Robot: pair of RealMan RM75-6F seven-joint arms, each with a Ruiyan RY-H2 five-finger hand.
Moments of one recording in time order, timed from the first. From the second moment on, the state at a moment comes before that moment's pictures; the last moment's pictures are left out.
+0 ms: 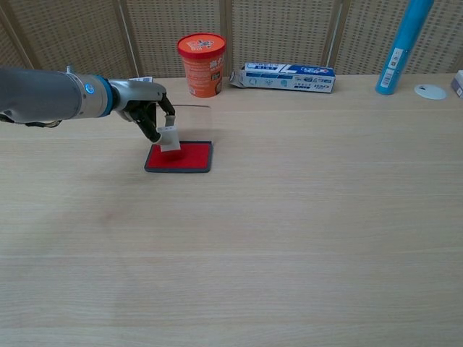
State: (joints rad) left arm -1.10 -1.65 -0.13 -1.03 0.70 0.53 0.28; right arm -0.18 -1.22 0.03 -1.49 -1.55 1.72 0.08
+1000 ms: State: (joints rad) left arm -0.83 -1.32 0.00 -1.62 1.02 0.85 0.26; right arm -0.15 -1.25 0.02 -1.43 -1.59 1.70 0.16
